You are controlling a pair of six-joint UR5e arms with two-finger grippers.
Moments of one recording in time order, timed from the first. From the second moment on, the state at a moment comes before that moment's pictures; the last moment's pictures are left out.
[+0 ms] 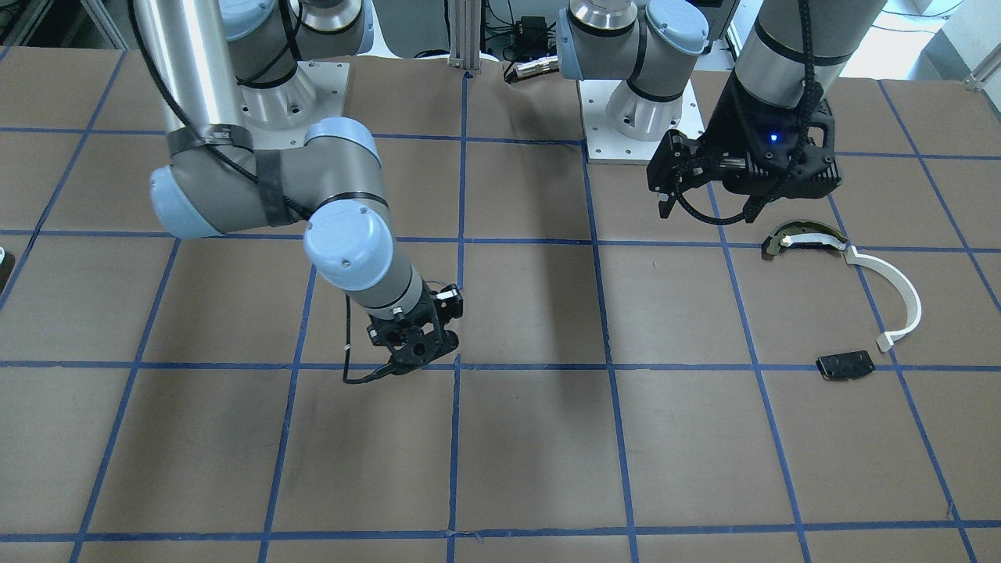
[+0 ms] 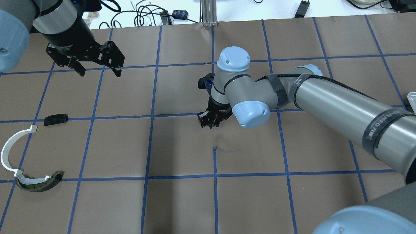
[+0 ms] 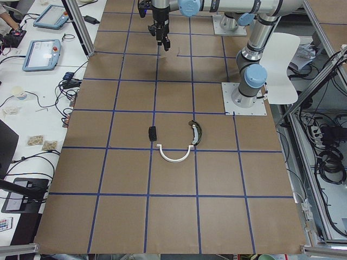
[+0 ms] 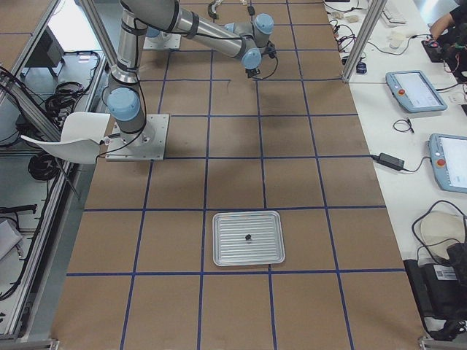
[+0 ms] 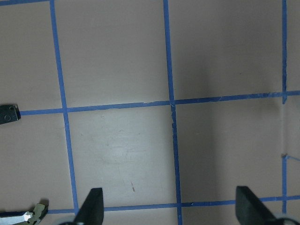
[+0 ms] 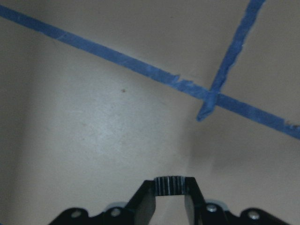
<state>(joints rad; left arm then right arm) -1.53 -1.58 -1.54 -1.55 1.60 0.10 1.92 -1.12 1.79 -2.20 -1.32 -0.04</state>
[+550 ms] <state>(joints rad) -1.53 -1.58 -1.54 -1.56 1.60 0.10 1.95 -1.14 1.82 -2.28 -1.27 0.16</state>
